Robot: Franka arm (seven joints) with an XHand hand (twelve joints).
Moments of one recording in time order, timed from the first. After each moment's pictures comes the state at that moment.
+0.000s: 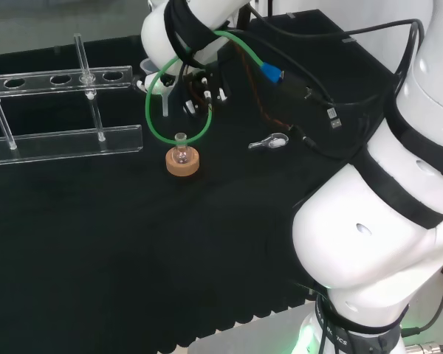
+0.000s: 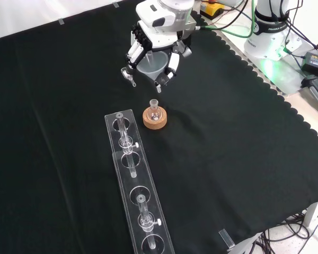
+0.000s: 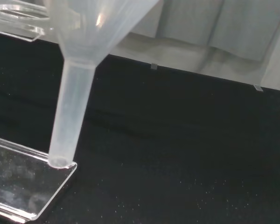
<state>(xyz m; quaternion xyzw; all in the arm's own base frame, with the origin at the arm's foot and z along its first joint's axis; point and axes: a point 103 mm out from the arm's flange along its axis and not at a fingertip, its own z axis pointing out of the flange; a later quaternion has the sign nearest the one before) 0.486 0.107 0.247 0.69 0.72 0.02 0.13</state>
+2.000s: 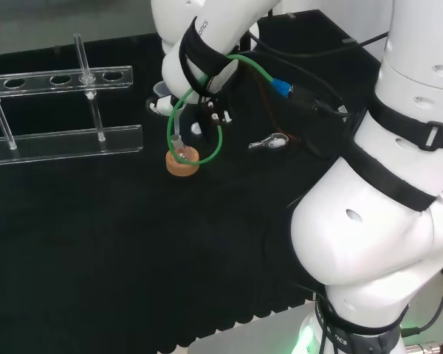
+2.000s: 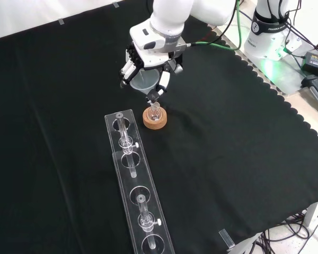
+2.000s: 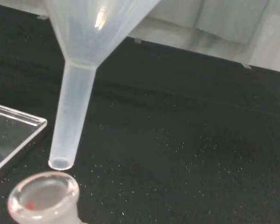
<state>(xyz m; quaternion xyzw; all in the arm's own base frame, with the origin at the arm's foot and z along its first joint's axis) 0.502 0.092 0.185 0.70 0.70 0.01 0.15</state>
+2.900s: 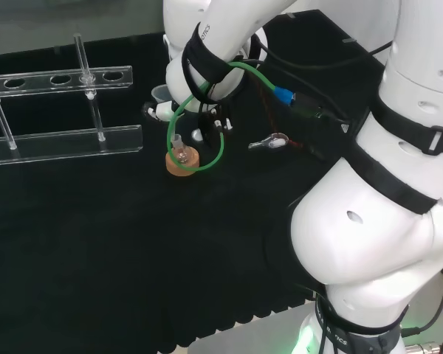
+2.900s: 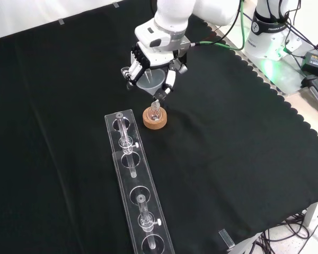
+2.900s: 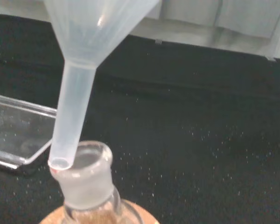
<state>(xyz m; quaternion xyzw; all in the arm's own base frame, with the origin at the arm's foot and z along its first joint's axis) 0.489 0.090 0.171 0.69 0.72 0.04 0.11</state>
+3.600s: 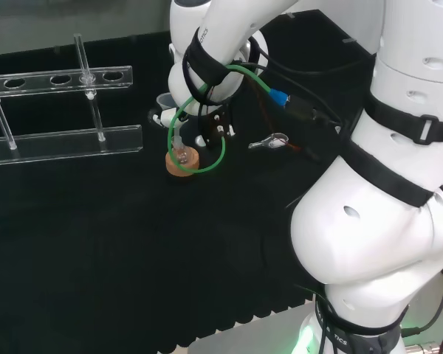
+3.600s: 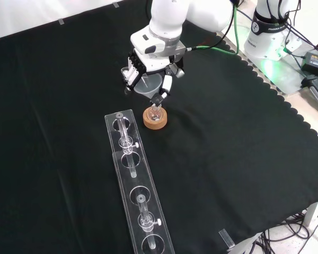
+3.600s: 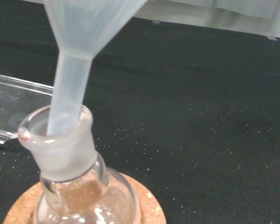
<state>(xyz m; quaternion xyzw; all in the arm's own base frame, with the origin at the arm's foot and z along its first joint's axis) 0.494 0.082 0.148 0.69 0.71 0.03 0.10</state>
